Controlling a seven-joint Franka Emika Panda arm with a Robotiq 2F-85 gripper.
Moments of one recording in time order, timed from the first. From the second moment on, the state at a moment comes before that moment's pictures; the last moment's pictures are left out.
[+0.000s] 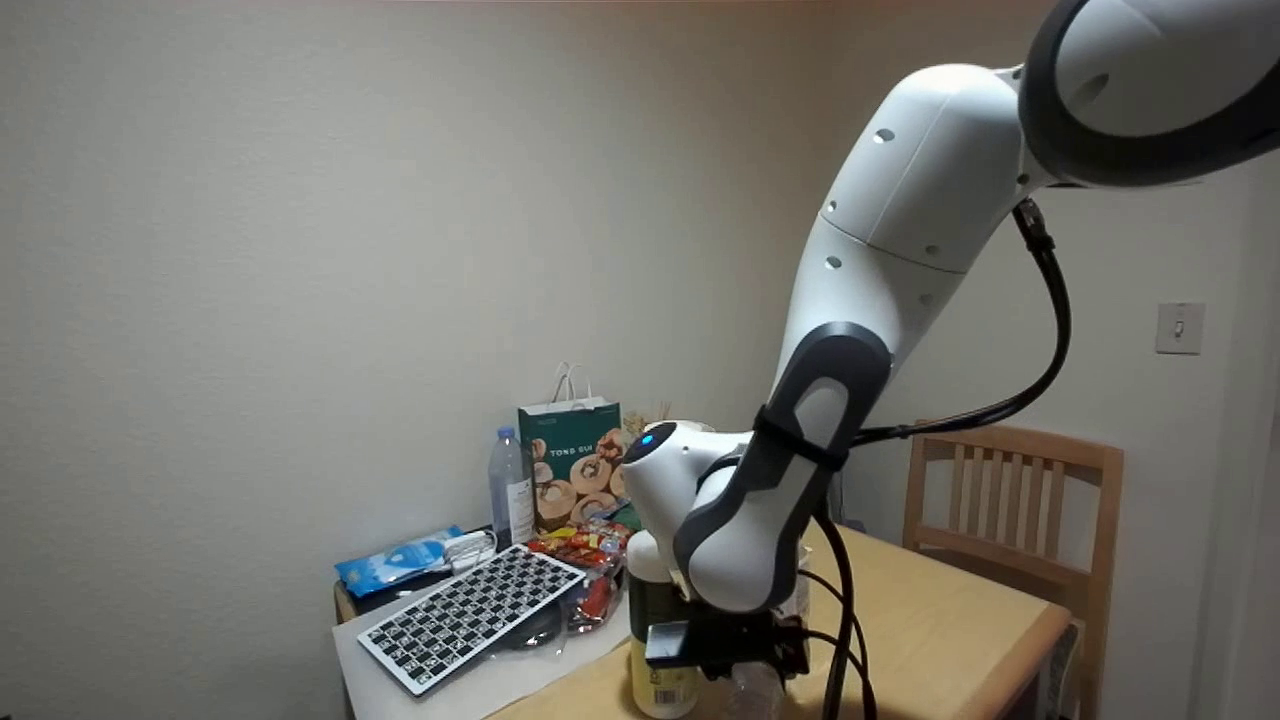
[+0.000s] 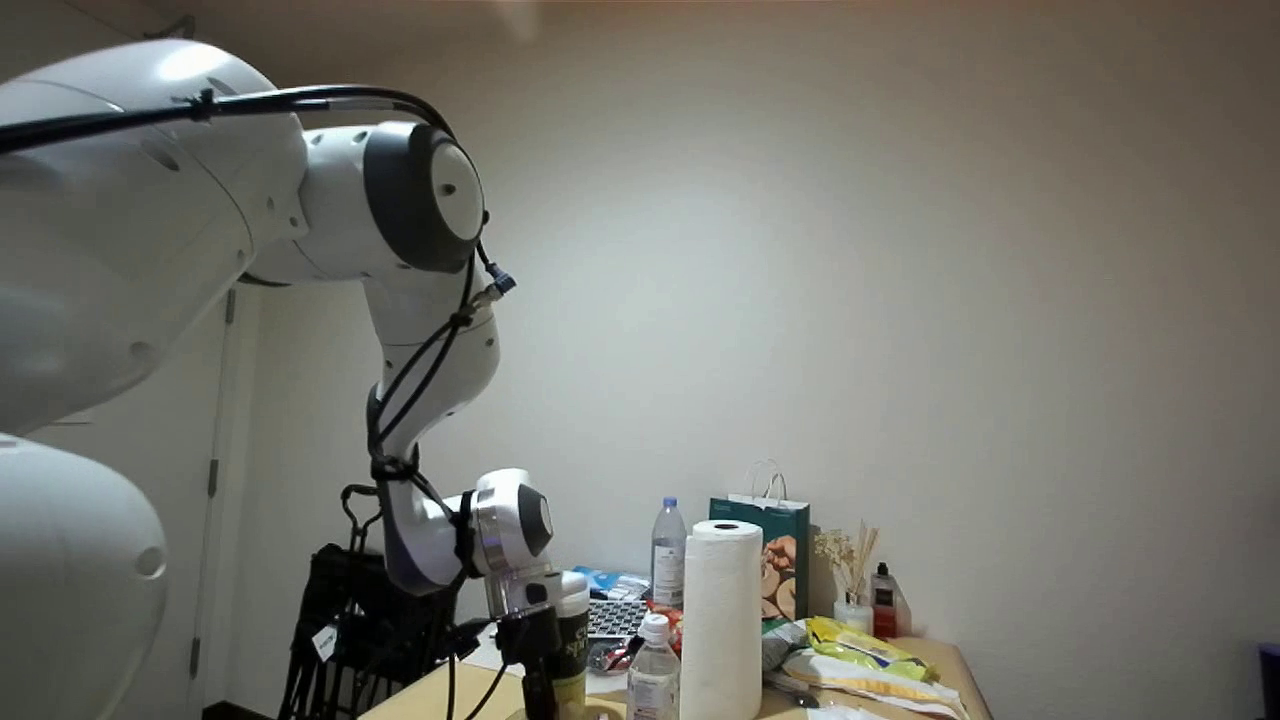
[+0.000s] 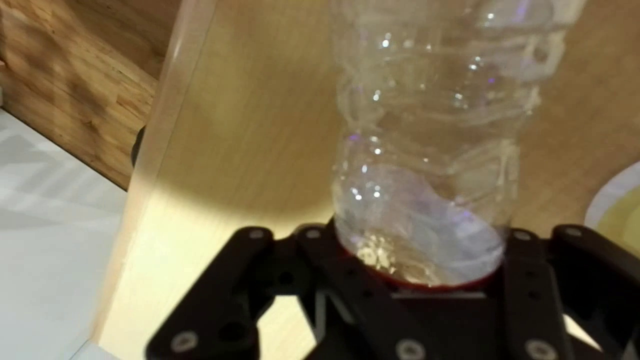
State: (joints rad) arm 0.33 0.62 -0.15 -2.00 -0.38 2.37 1.50
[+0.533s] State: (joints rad) arm 0.45 0.34 -0.14 -2.13 -0.63 2.10 1.83
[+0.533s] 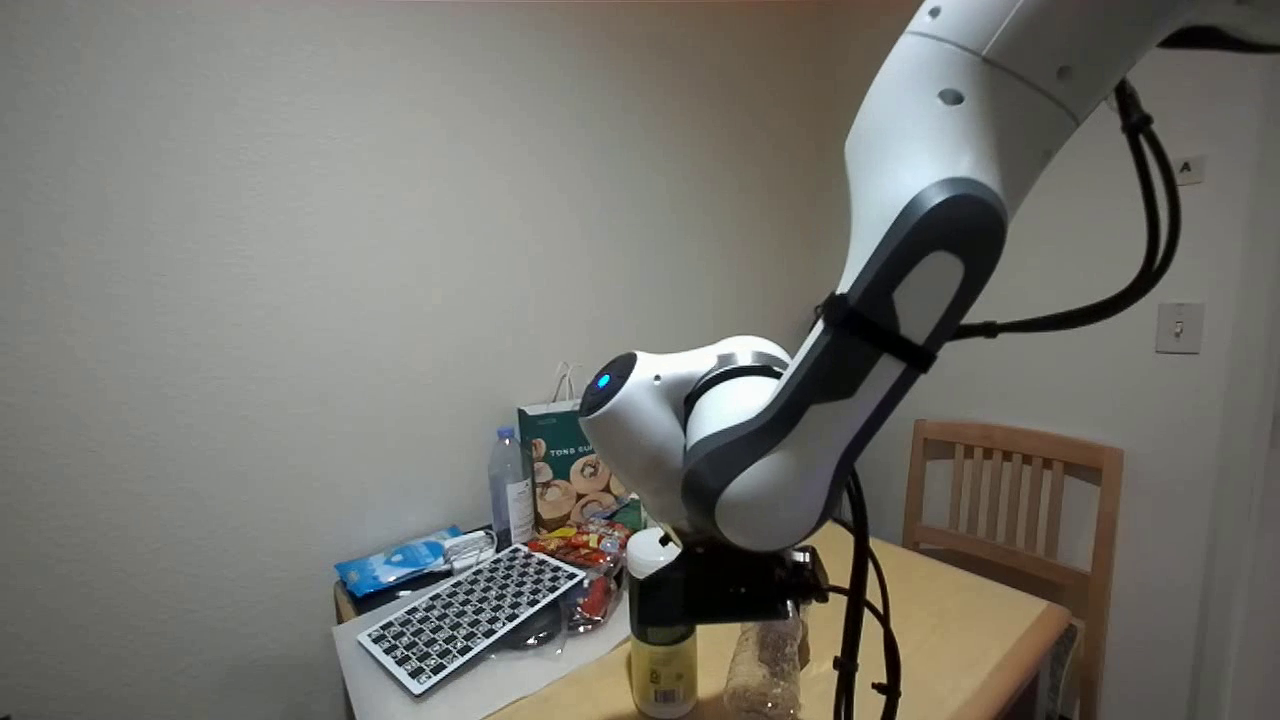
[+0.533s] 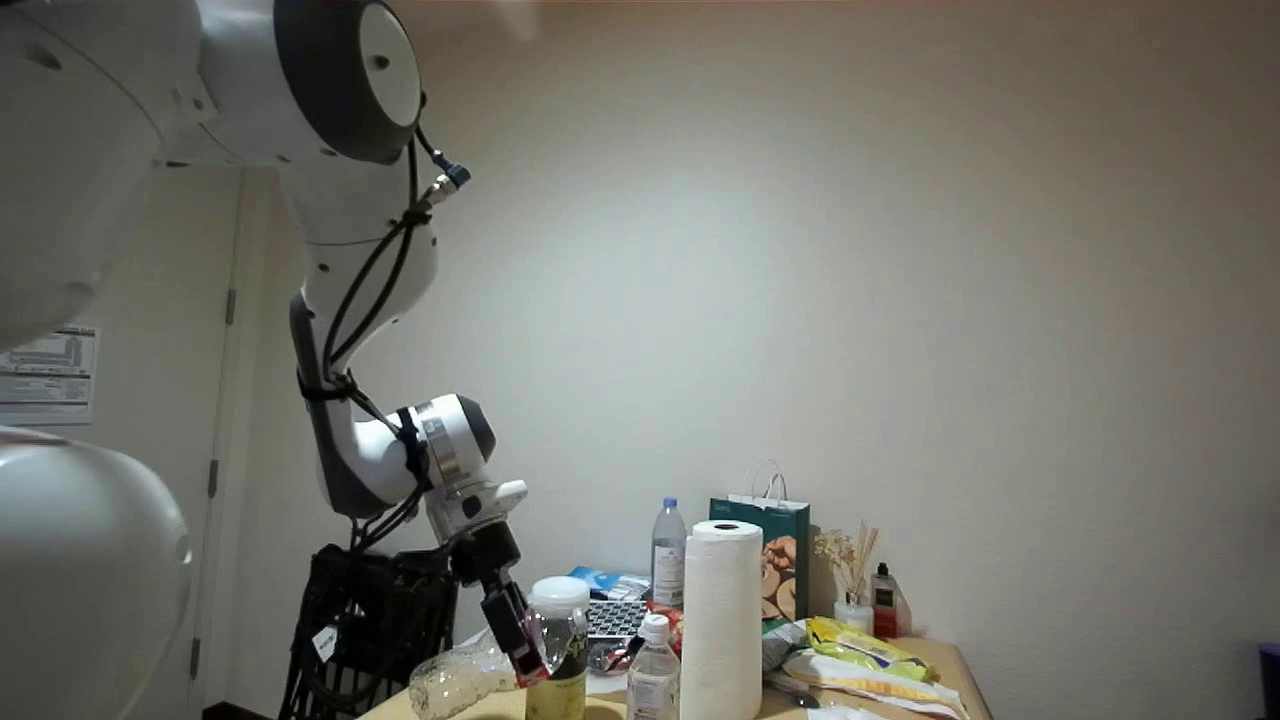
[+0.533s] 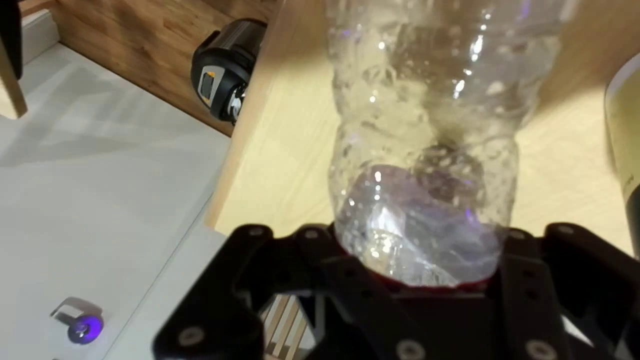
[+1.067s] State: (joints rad) arm 0.44 0.24 0.04 -2.12 -0.74 1.64 2.22
